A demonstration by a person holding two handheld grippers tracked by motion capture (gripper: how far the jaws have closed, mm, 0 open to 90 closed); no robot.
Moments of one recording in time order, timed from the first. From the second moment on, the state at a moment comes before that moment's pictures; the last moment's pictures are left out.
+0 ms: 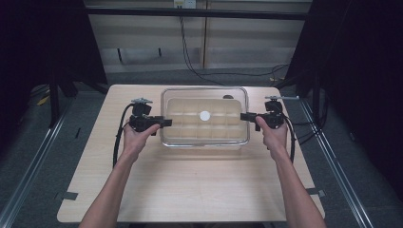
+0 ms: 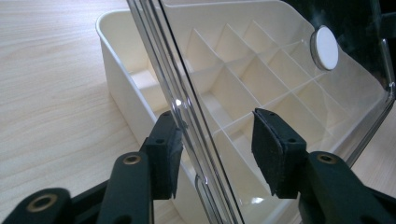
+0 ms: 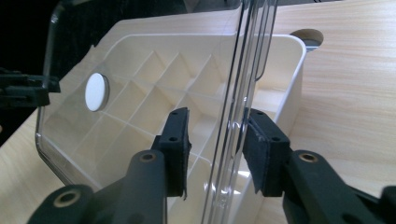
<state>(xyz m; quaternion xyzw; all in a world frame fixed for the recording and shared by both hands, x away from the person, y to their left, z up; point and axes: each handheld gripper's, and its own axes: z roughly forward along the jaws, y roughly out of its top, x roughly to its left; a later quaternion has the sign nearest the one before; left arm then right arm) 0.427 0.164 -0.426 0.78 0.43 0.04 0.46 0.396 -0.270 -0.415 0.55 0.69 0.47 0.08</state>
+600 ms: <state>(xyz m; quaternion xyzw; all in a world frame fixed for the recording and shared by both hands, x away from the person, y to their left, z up) 0.407 0.171 -0.421 0.78 0.41 0.05 0.47 0.374 -0.276 -0.411 0.55 0.68 0.48 0.07</state>
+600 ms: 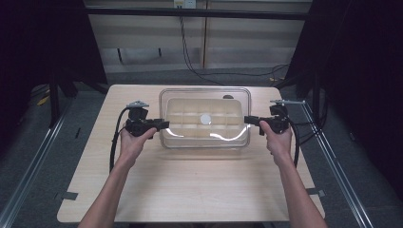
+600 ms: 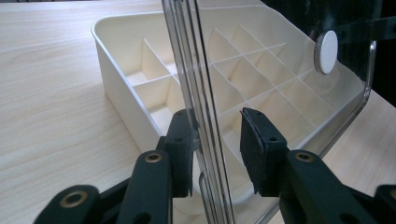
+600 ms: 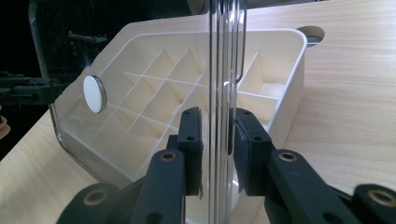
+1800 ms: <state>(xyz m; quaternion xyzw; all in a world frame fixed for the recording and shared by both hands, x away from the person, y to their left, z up) 0.373 0.180 -0.414 0.78 0.39 0.04 0.49 0.339 -0.278 -0.405 0.54 0.68 0.50 0.06</state>
